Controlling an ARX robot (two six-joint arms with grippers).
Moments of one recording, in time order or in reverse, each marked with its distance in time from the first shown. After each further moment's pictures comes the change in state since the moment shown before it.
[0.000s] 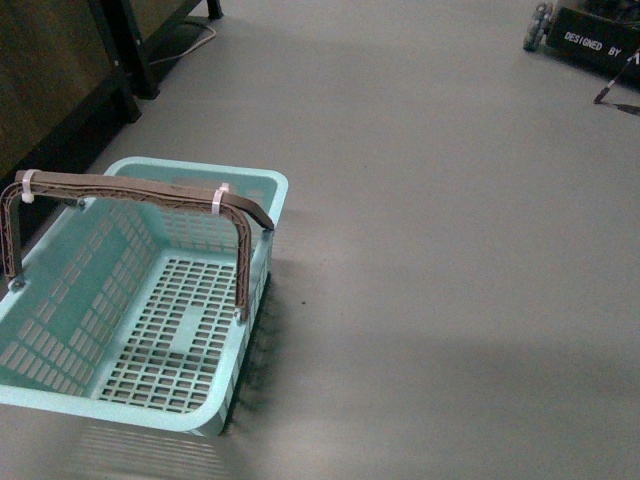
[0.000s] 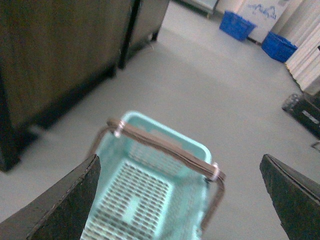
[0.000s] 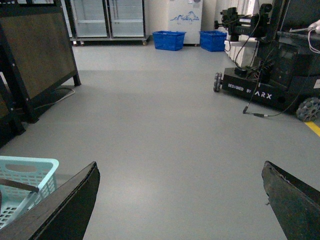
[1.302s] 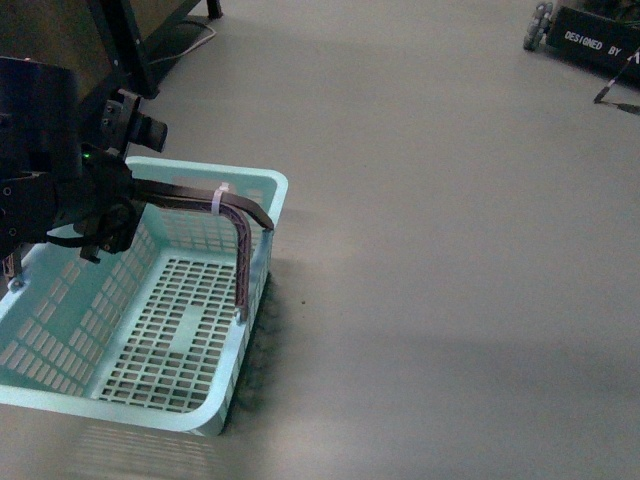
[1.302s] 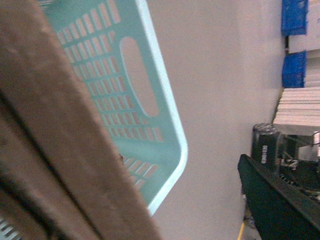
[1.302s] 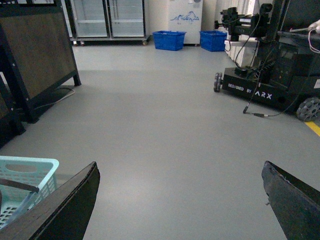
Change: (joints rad) left arm -0.073 1.971 0.989 0.609 0.092 -0.883; right arm 0.000 0.000 0.000 0.000 0.000 0.000
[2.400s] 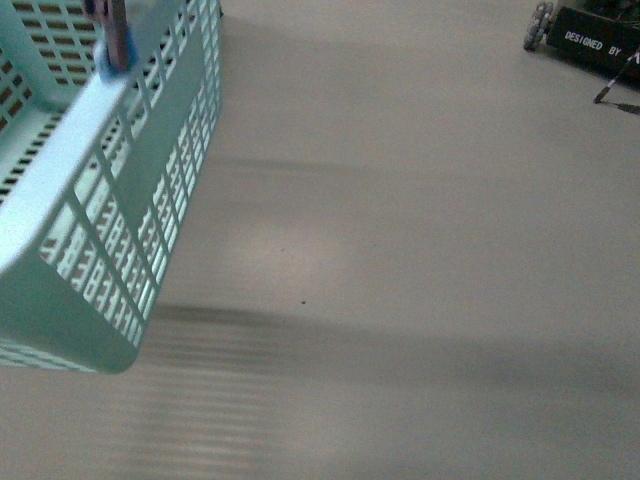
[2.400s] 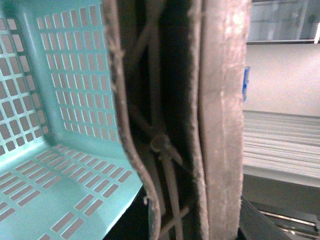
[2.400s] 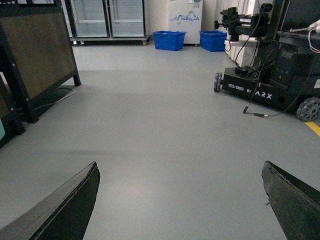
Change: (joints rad) left arm -0.019 -1.072 -0.090 -0.751 -0.135 -0.280; right arm 0.000 0.000 0.000 0.000 0.000 0.000
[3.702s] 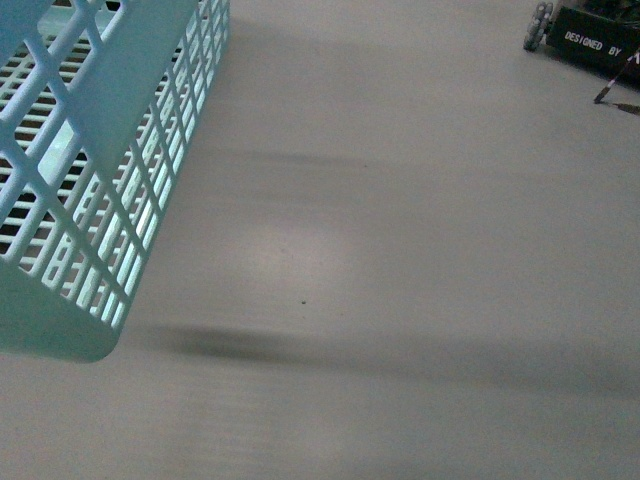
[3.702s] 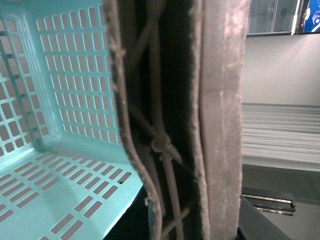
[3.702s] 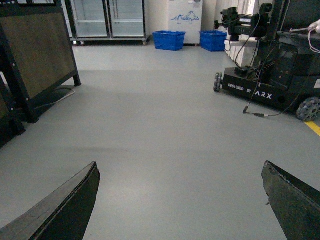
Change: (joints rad) left arm -0.120 -0.169 0.080 -0.182 -0.098 0.002; right arm 0.000 0.000 0.000 0.000 0.000 0.000
